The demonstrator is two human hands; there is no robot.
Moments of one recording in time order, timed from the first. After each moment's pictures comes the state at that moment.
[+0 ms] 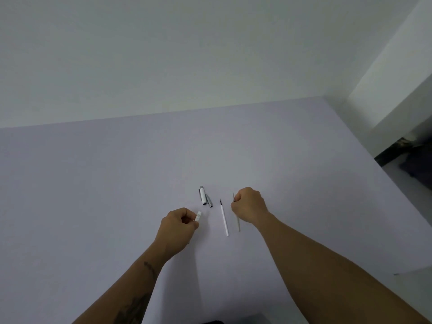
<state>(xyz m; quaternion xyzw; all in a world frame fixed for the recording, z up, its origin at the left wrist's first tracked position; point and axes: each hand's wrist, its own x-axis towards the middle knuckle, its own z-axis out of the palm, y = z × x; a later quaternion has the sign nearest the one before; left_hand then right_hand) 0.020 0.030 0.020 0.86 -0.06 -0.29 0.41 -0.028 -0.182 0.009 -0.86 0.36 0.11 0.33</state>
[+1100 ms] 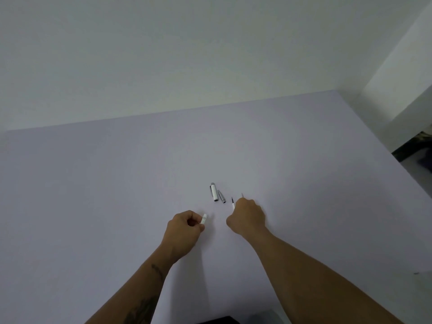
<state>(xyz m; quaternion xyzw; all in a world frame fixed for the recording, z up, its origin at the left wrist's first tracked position) 0.015 0.050 0.017 0.86 -0.05 -0.29 0.41 -0.033 -0.126 -0.006 -0.89 0.36 0.13 0.23</state>
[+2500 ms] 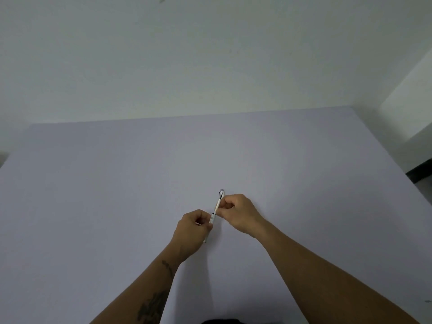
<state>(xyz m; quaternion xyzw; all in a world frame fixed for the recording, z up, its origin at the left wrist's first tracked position) 0.018 0.044 0.028 0.84 -0.05 -0.29 0.47 -0.013 -0.118 0.036 -0.82 0.23 0.11 0.52</state>
